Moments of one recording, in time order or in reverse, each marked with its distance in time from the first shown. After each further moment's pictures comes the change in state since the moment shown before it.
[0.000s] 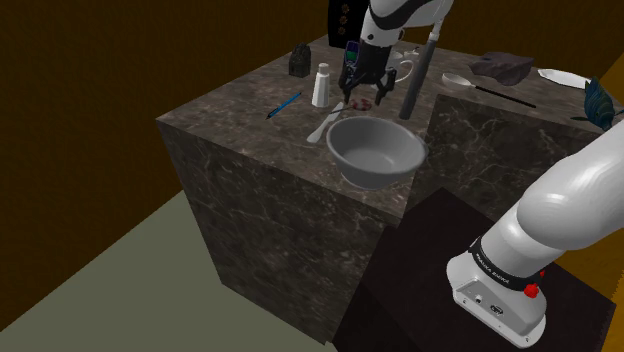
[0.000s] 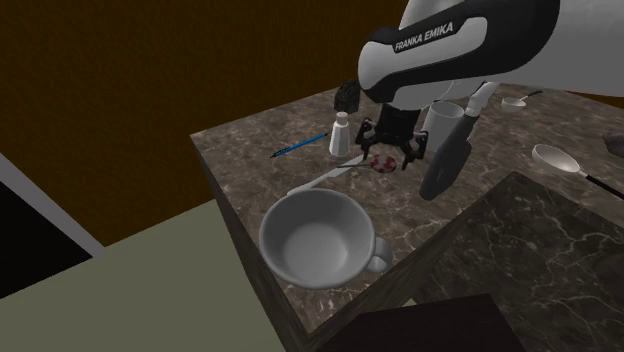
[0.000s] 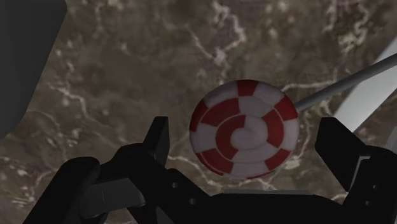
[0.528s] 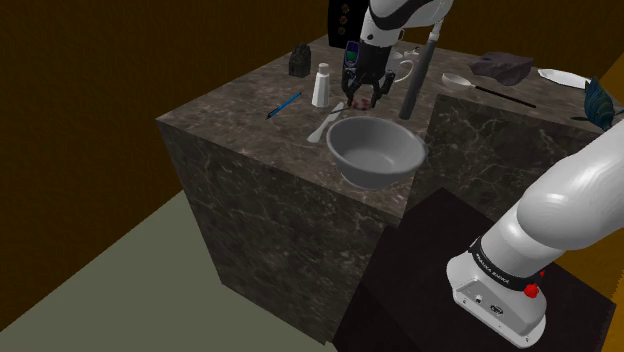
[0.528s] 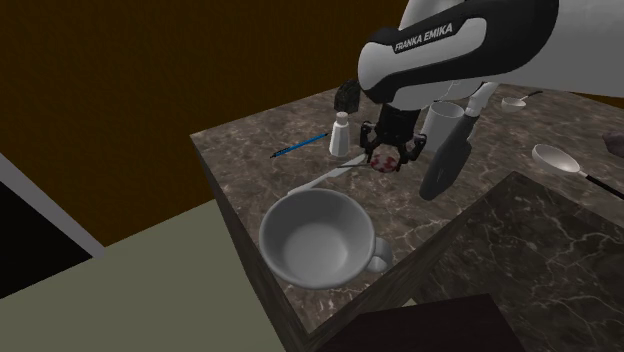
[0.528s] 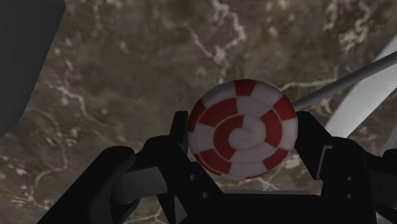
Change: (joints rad) arm 0.000 0.001 0.000 0.000 -0.002 0.004 0.002
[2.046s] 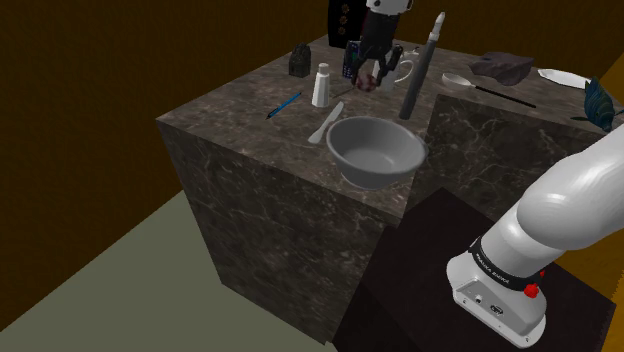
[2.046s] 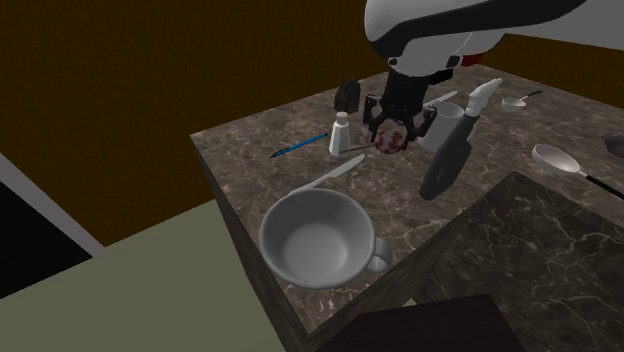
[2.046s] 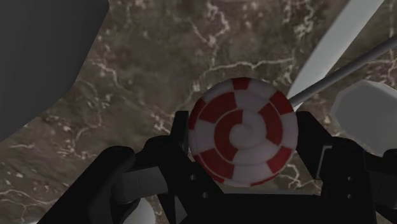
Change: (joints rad) arm 0.000 -0.039 -0.002 0.129 -0.001 -0.170 0.005
